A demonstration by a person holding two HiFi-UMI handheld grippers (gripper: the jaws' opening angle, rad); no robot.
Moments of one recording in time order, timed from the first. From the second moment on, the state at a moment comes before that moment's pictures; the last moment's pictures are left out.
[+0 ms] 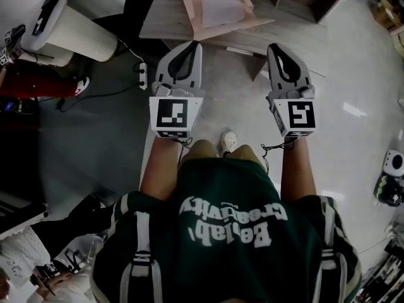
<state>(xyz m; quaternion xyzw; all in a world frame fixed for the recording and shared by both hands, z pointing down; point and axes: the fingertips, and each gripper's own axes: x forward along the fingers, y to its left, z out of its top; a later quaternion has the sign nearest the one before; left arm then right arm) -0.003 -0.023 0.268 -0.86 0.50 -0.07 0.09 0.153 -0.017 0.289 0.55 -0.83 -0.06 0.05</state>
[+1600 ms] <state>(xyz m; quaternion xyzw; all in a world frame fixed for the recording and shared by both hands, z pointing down) -0.045 -0.280 0.319 -0.91 0.41 -0.07 0.05 0.092 -0.251 0.313 0.59 -0.80 -0.07 0.12</state>
